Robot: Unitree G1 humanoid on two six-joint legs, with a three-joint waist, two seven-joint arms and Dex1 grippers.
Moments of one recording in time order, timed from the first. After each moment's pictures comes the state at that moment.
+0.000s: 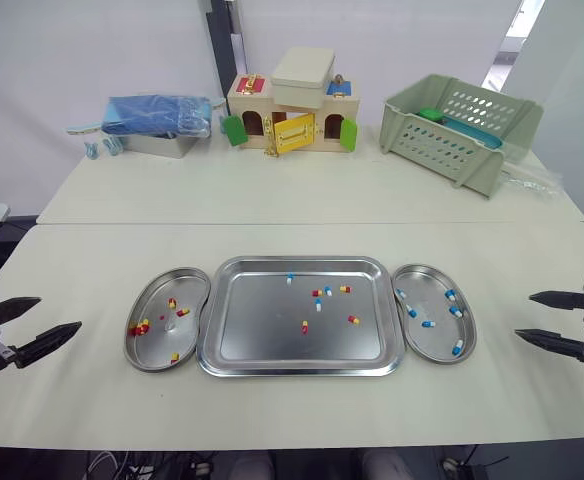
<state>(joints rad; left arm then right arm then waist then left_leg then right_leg) 0.23 1.00 0.71 0.17 -0.51 0.25 -1.11 -0.06 -1.07 -0.33 0.25 0.38 0.22 1.33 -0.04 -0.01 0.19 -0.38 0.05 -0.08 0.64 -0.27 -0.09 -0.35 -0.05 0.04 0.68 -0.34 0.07</state>
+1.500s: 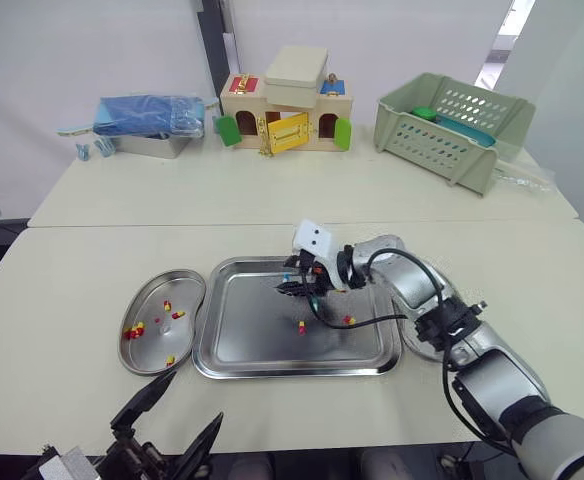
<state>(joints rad) 0.71 0.16 0.32 -0.35 -0.61 -0.46 -1.15 -0.90 -0.22 0.47 0.34 0.09 0.53 0.91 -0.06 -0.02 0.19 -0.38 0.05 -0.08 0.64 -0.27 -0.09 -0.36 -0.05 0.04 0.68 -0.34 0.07</state>
